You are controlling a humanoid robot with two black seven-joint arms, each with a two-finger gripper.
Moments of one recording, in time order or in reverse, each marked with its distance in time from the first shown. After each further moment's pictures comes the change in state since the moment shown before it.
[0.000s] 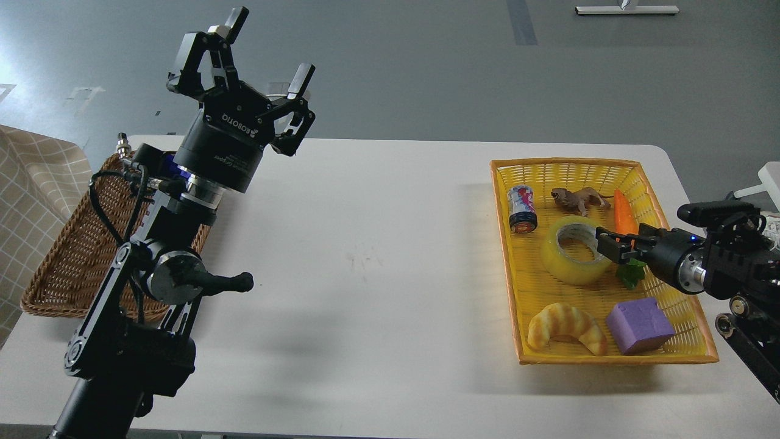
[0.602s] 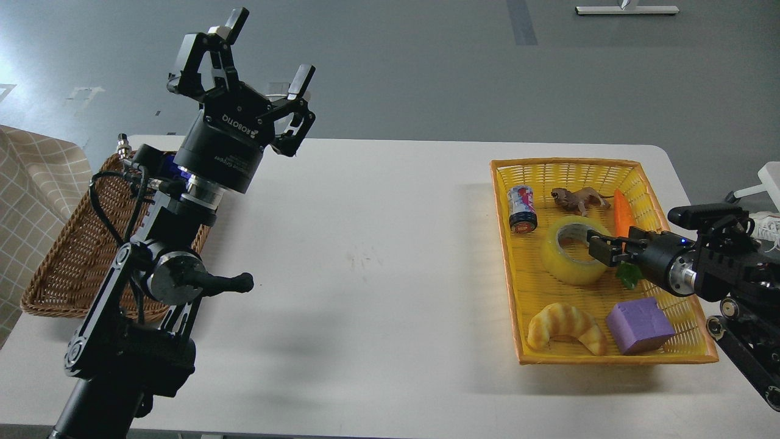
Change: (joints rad) left arm 0.001 0.000 0.001 0.000 -0.001 0.000 0.000; right arm -0.001 0.022 -0.008 0.002 0.000 0.000 0.002
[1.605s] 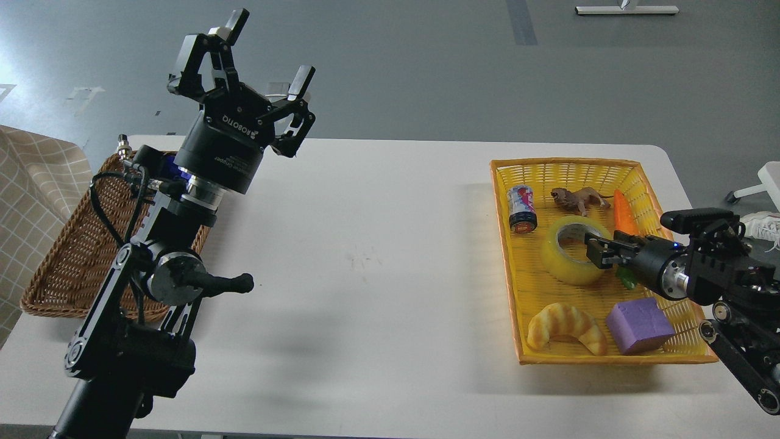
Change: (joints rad) left arm 0.002 0.000 0.003 0.000 0.000 0.003 0.000; right arm -0.009 0.015 -0.007 -0.003 -0.010 -0.002 -0.001
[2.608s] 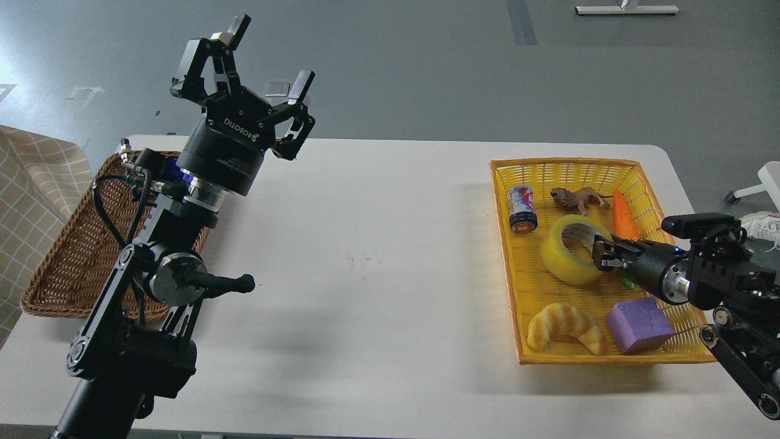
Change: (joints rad) left arm 0.001 -0.002 0.000 0.018 0.000 0.005 0.000; right arm -0.016 0.003 0.012 0.002 -0.003 -0.011 0.001
